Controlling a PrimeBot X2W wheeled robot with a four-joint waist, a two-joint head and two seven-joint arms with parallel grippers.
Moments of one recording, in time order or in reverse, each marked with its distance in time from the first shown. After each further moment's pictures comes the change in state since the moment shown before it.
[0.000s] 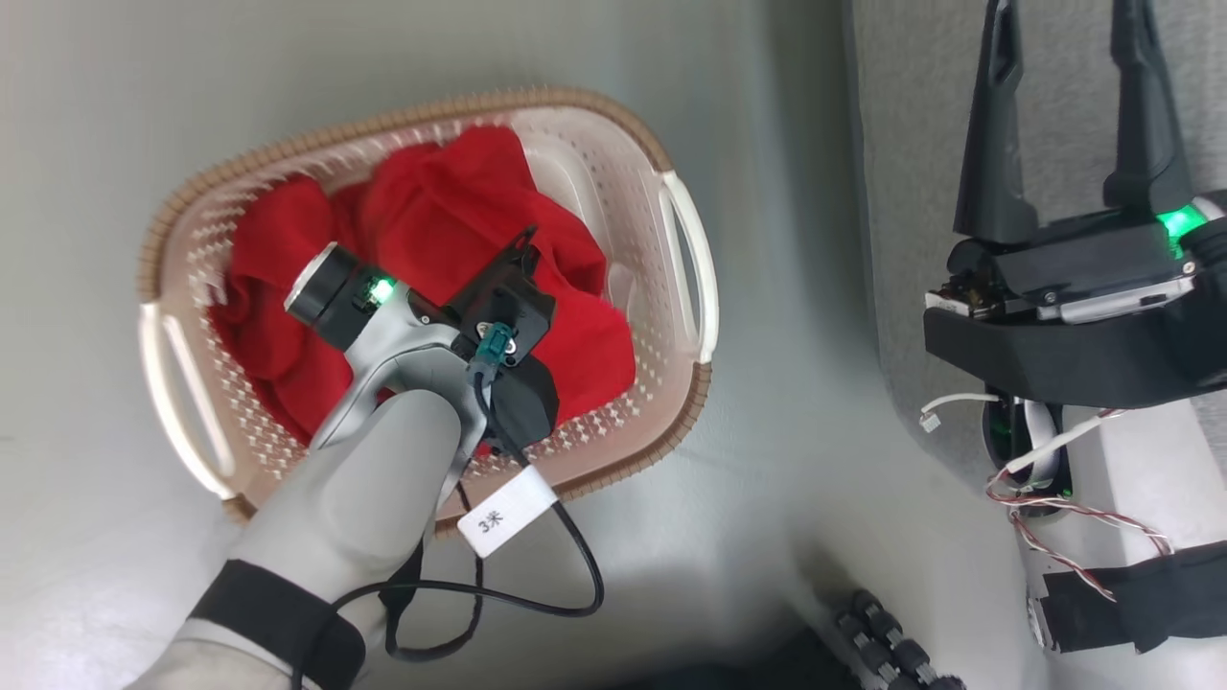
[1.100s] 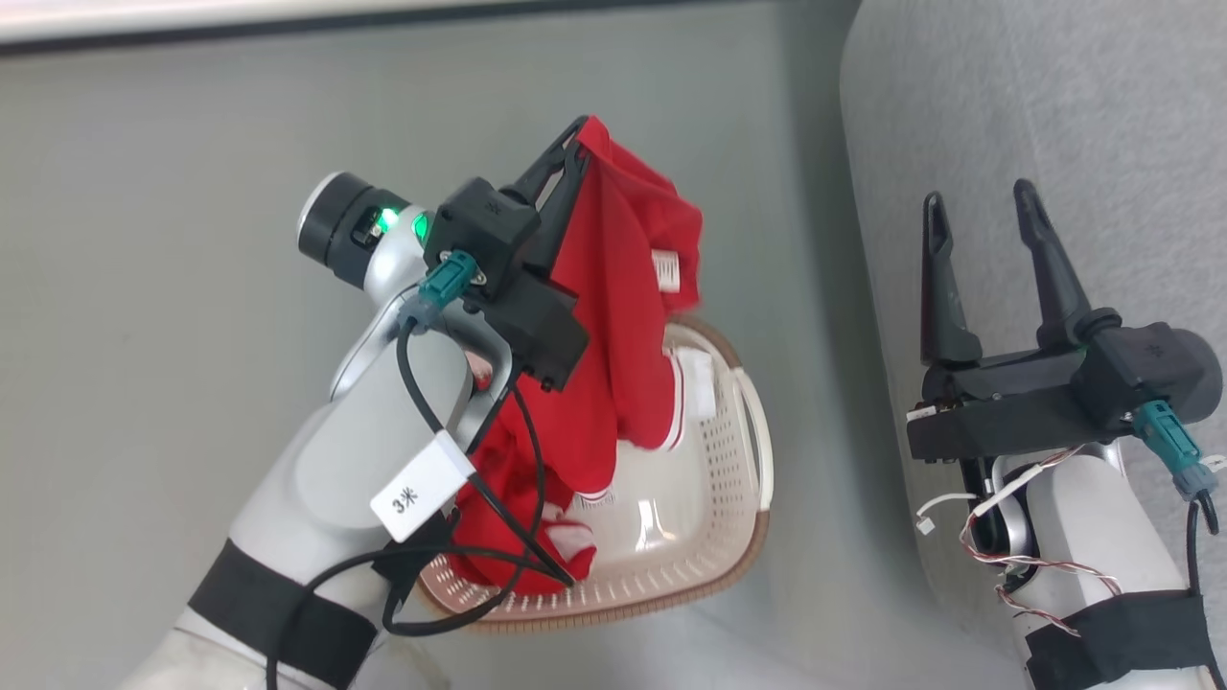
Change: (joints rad) left arm 0.016 0.000 0.105 -0.301 -0.203 -0.080 -0.009; right arm 0.125 -0.007 -0.035 0.282 0.025 0.059 0.001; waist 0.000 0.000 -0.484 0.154
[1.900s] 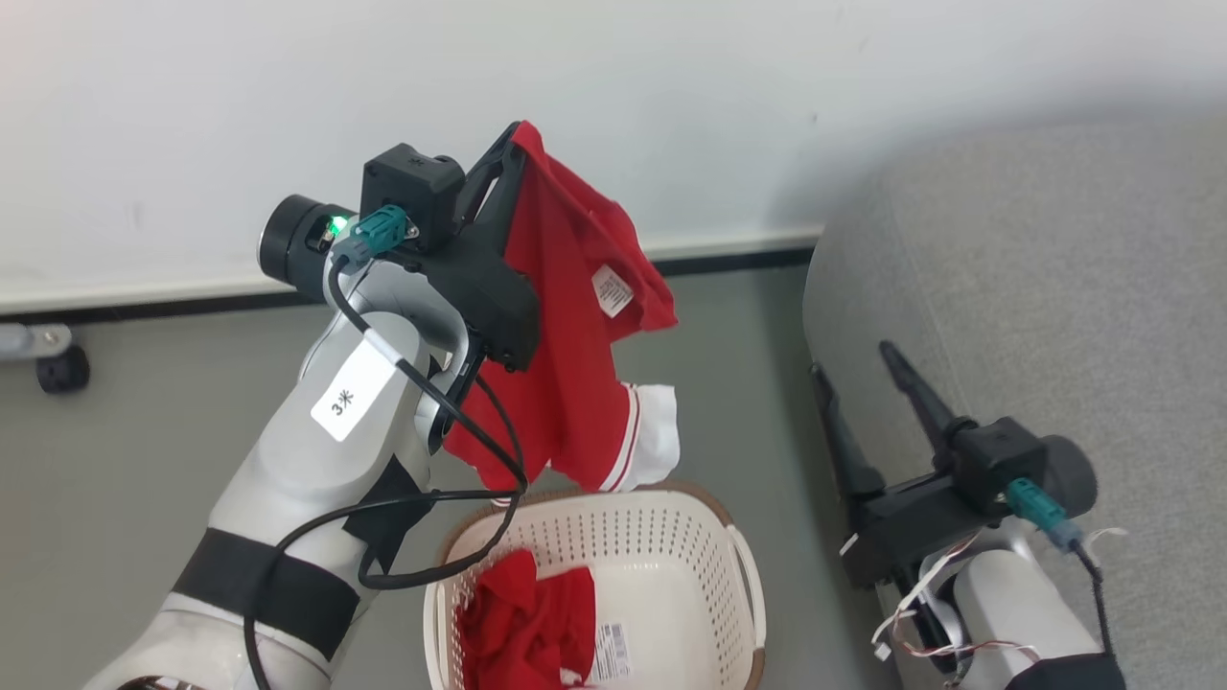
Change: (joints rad) left arm -0.054 -0.013 0.051 0.178 -0.144 -0.026 0.039; right arm 0.069 0.008 0.113 0.222 0.003 0.094 0.000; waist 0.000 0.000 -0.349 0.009
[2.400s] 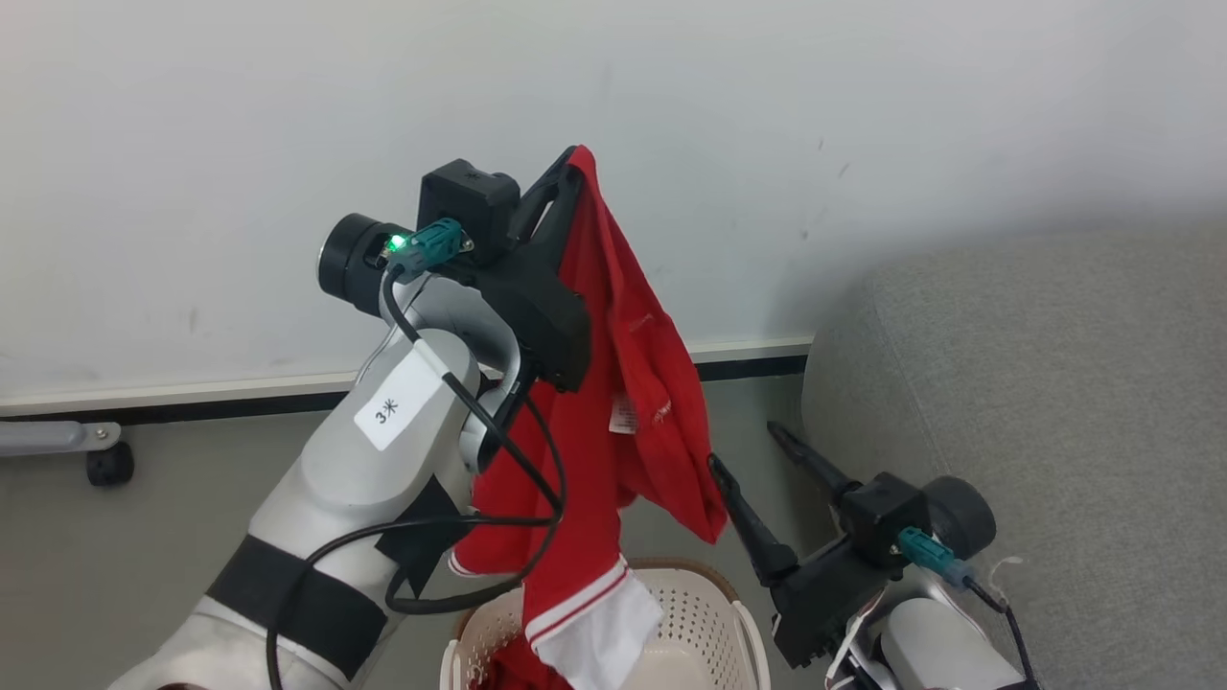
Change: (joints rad) left arm 0.010 -0.004 -0.127 -0.050 -0.149 0.055 0.044; right arm -0.003 0.013 0.205 0.108 0.018 0.040 0.000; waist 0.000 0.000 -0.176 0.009
